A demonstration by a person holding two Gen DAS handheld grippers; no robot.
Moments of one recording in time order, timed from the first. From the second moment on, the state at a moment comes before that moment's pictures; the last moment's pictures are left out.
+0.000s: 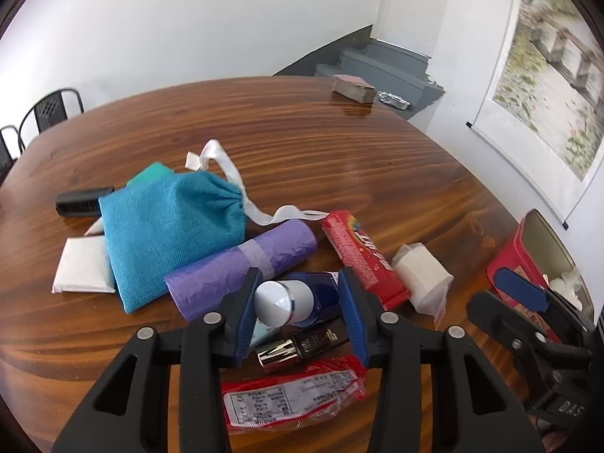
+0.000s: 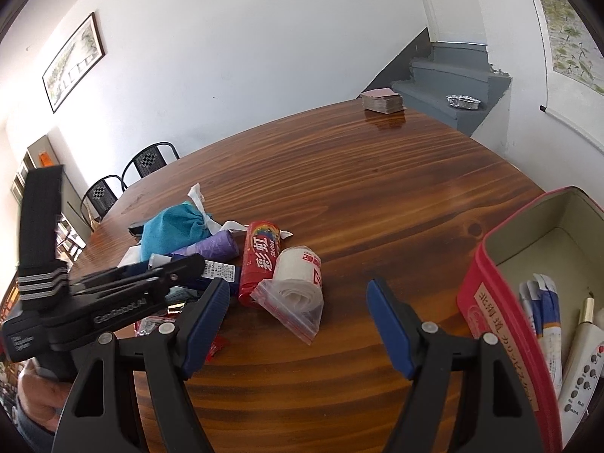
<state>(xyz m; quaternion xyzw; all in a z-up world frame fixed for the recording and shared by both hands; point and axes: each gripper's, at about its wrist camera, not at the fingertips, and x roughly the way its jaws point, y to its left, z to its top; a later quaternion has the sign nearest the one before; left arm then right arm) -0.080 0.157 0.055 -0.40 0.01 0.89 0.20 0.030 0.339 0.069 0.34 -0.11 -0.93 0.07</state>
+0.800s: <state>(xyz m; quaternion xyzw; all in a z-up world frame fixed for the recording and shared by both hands) -0.061 0.186 0.055 -0.37 0.09 0.90 0.20 0.035 0.348 0.075 0.33 -0.12 -0.94 0.06</state>
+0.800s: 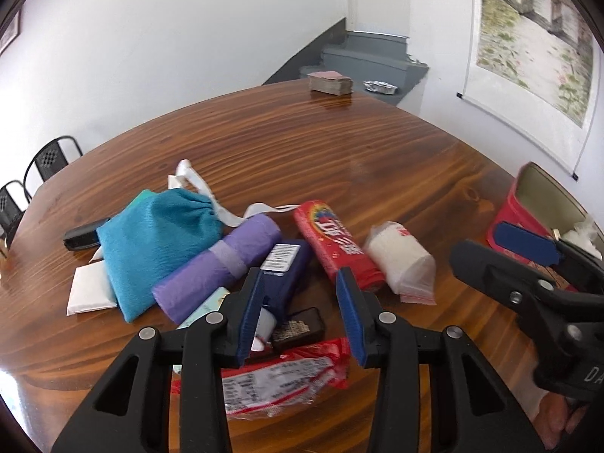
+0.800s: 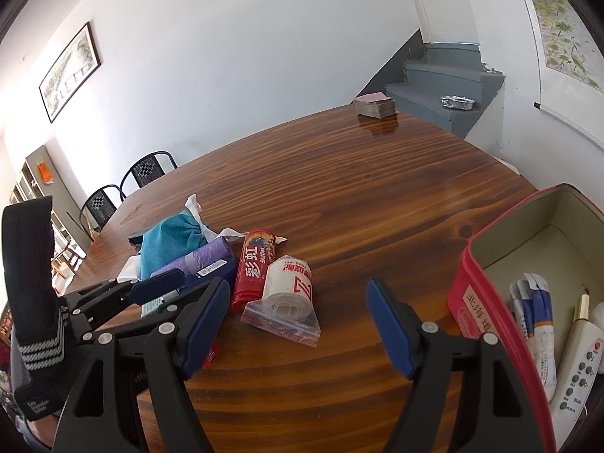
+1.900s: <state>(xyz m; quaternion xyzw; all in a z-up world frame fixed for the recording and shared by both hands) -0.062 0.151 0.042 -0.40 0.04 0.90 0.18 0.030 0.335 0.064 0.34 -0.09 -0.93 0.06</state>
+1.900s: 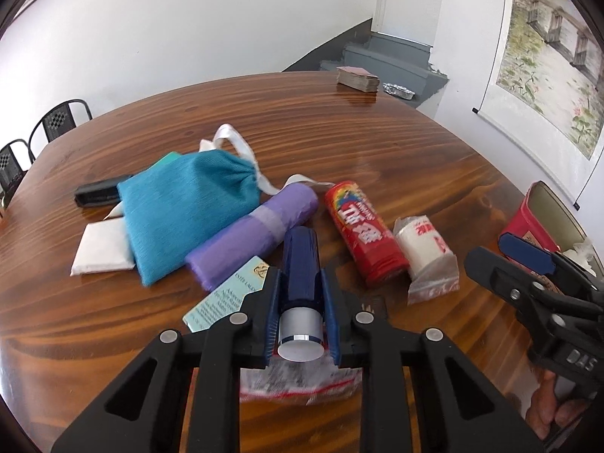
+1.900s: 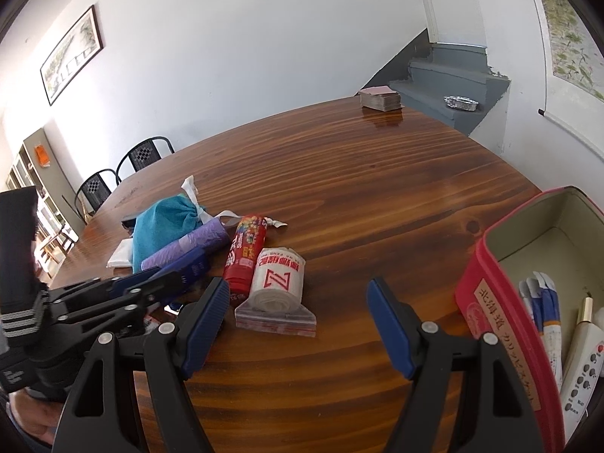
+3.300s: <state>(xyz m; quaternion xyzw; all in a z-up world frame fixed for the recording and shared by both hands) -0.025 0.090 0.063 -0.38 -0.02 0.91 0.16 -0.016 0.313 0.044 0.40 -0.07 -0.91 0.08</state>
